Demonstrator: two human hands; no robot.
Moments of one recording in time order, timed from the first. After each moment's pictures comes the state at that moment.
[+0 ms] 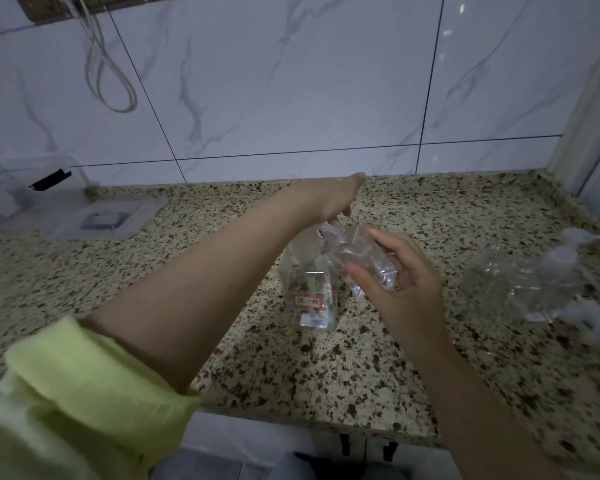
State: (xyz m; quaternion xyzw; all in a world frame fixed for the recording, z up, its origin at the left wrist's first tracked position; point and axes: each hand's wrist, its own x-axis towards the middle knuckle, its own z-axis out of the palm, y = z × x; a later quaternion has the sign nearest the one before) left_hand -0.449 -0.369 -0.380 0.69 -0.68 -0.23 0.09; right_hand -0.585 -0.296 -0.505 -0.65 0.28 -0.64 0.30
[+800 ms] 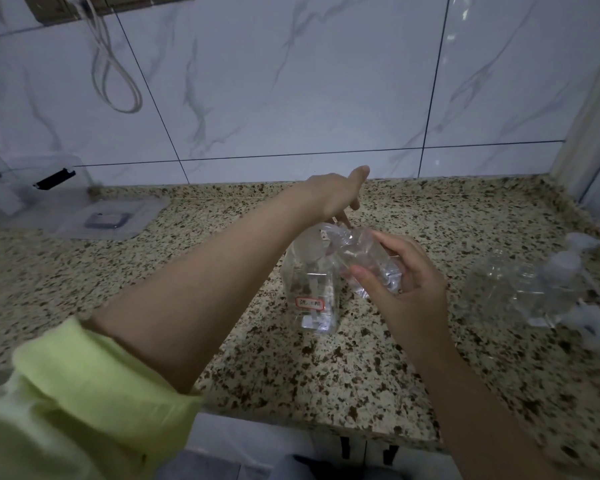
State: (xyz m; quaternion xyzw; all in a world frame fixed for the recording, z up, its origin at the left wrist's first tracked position) left_hand -0.448 -0.368 -0.377 0.68 -0.68 -0.25 0.13; right_hand -0.585 -0.299 -0.507 -0.65 0.28 -0.65 0.28
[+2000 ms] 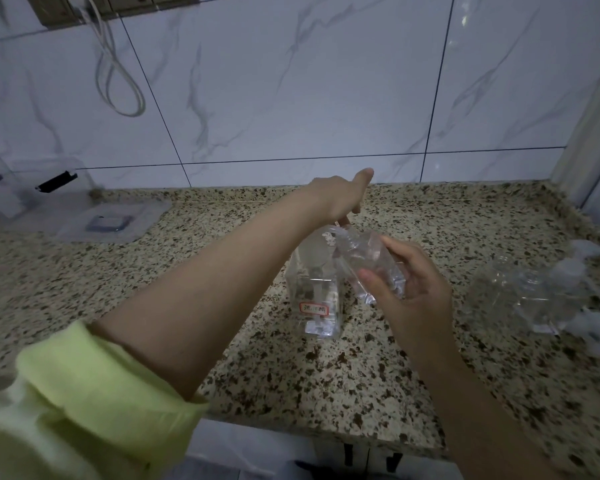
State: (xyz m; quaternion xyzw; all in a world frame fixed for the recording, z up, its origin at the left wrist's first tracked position) left_hand -0.449 -0.367 -0.371 0.69 -0.67 -0.24 0.14; right_hand -0.583 -0.290 -0.498 -0.62 0.28 -0.65 0.34
